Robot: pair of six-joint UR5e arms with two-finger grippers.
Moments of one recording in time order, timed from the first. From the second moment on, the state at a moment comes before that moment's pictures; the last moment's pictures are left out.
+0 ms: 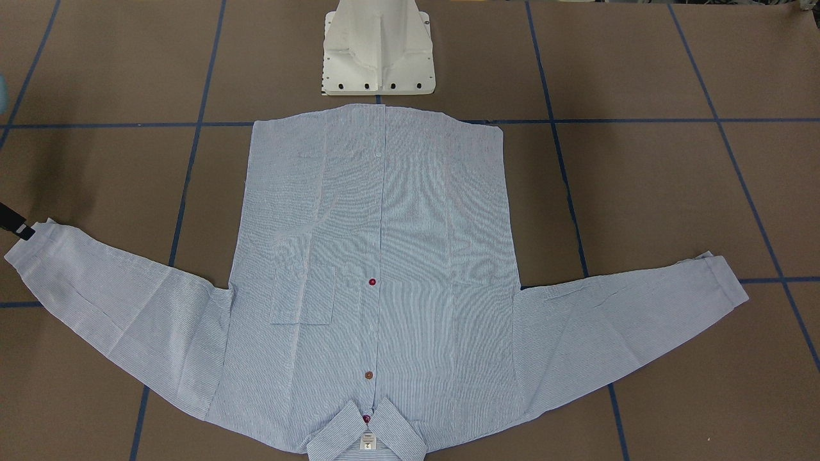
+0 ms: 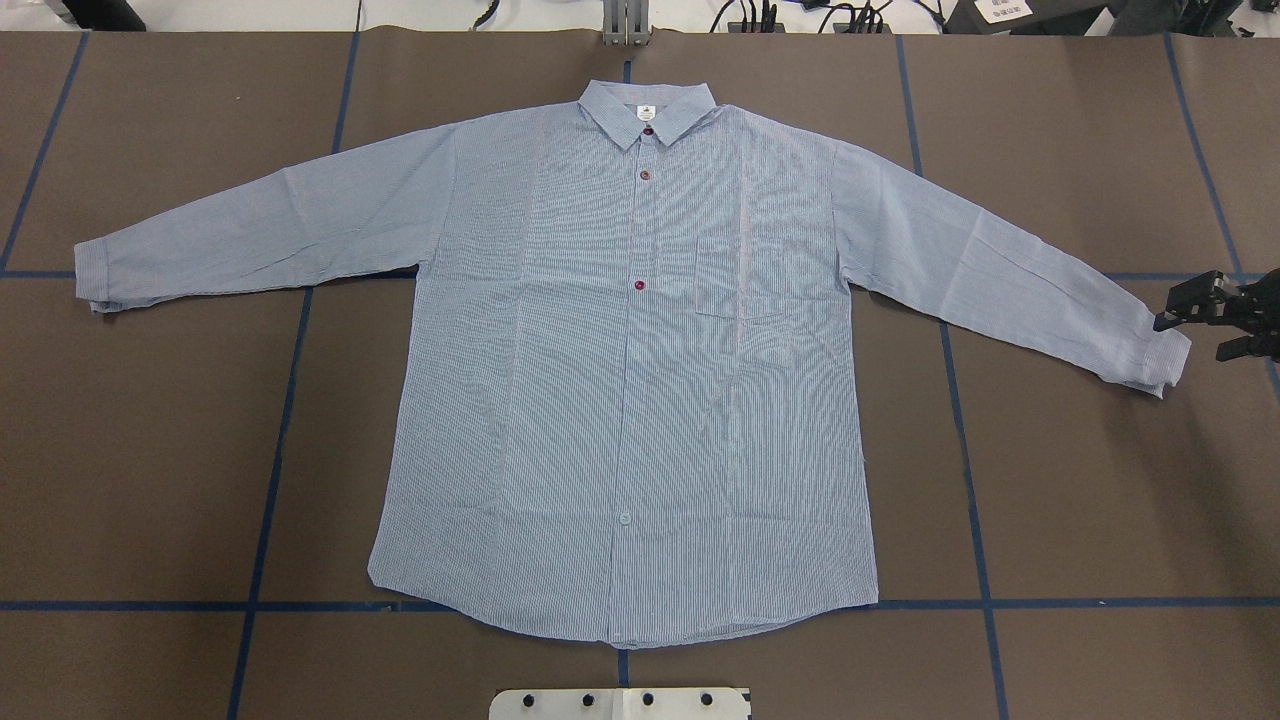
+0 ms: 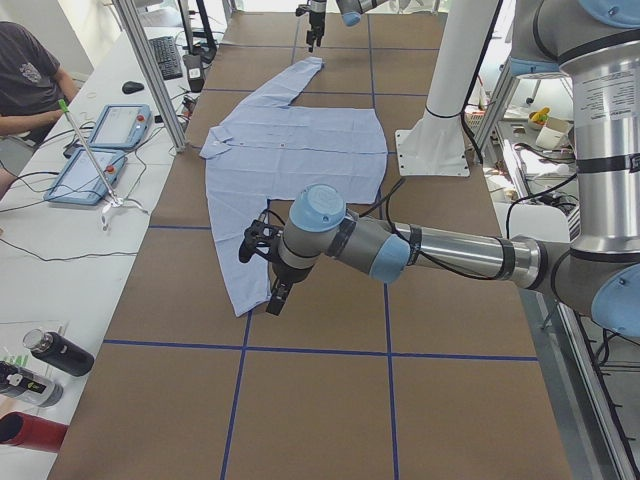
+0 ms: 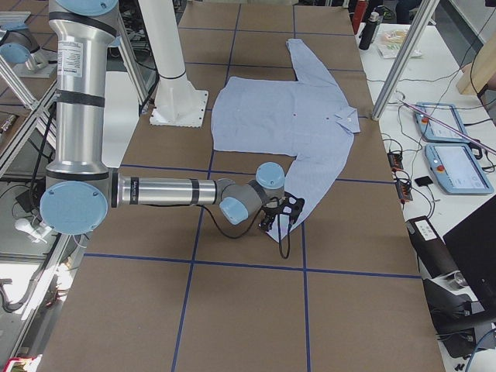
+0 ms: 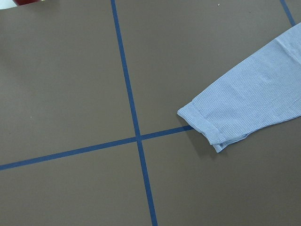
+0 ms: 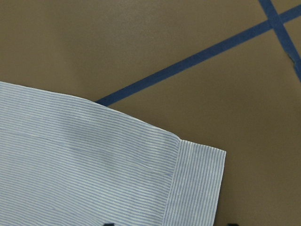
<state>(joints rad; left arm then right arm) -1.58 -1.39 -1.89 -1.87 -2.34 -0.08 1.13 -1.66 1.58 -0.91 2.26 1.14</state>
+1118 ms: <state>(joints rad) -1.58 -1.39 -1.89 -1.87 -2.34 -0.08 1.02 -1.69 1.53 -0.79 2.19 1.29</state>
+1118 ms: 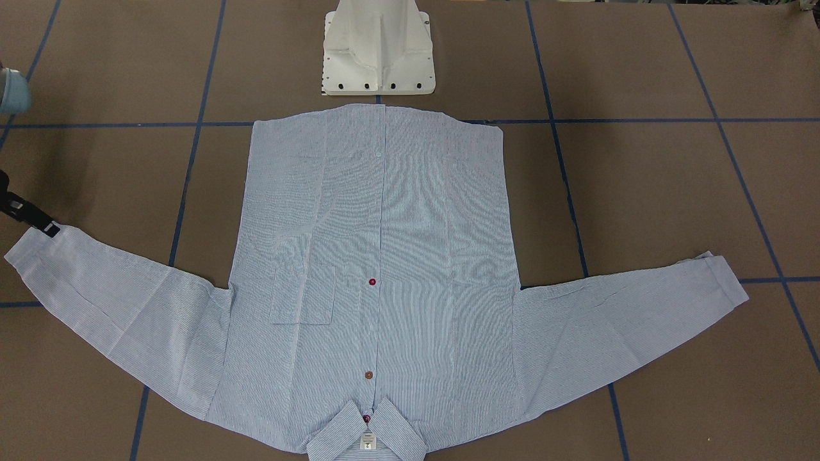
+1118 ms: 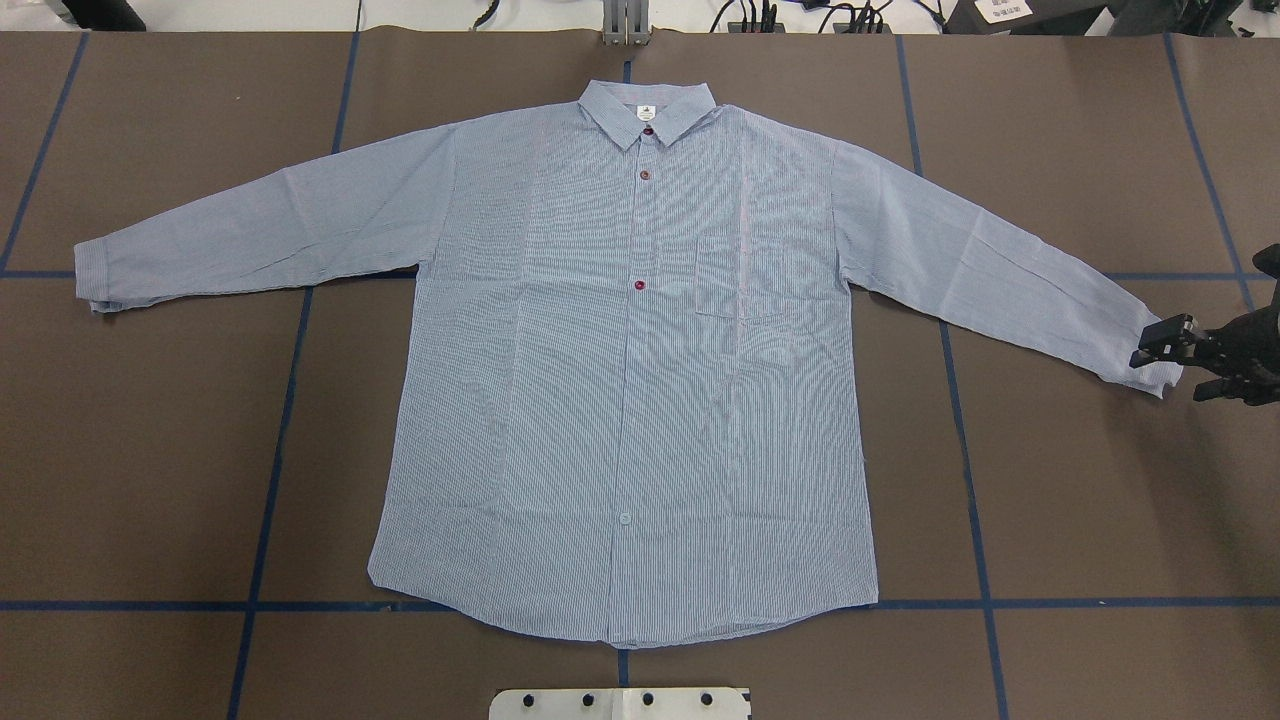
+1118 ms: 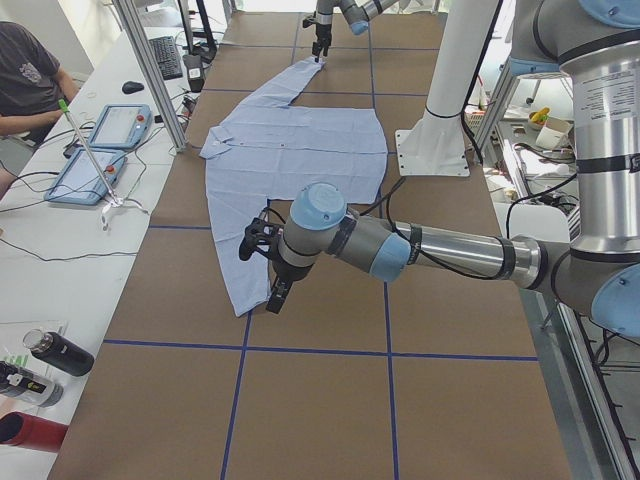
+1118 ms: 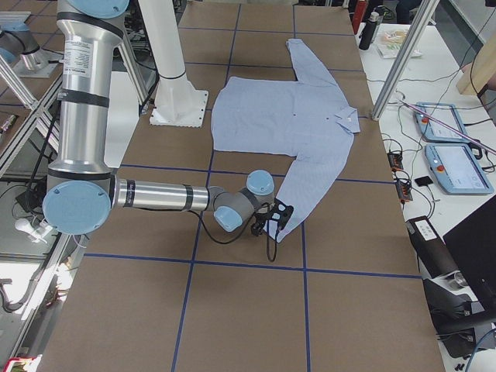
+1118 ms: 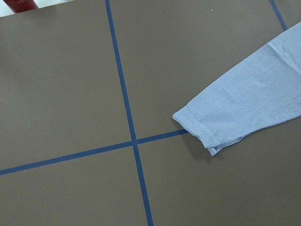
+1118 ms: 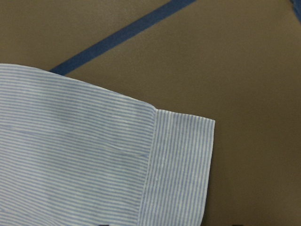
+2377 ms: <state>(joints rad) -1.58 -1.39 -1.92 -1.86 -2.34 -0.08 1.01 -1.64 1.68 -0.80 2.18 1.31</state>
